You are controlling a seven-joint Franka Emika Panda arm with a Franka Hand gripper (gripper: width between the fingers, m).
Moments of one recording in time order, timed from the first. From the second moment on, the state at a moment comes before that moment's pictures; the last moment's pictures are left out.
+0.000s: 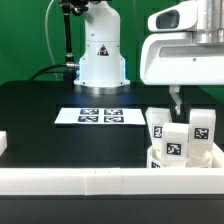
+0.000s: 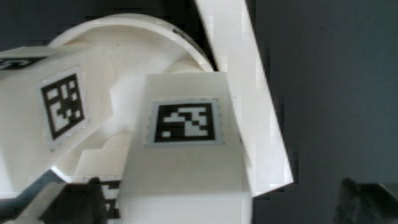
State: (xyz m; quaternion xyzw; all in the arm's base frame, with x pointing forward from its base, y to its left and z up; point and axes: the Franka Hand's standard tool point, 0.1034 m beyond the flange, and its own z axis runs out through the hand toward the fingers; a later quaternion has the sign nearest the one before) arm 0.625 0.122 0.096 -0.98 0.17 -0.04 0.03
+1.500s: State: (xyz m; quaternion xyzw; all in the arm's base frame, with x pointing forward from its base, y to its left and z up) arm 0.615 0.120 0.089 -0.82 0.56 -0.04 0.07
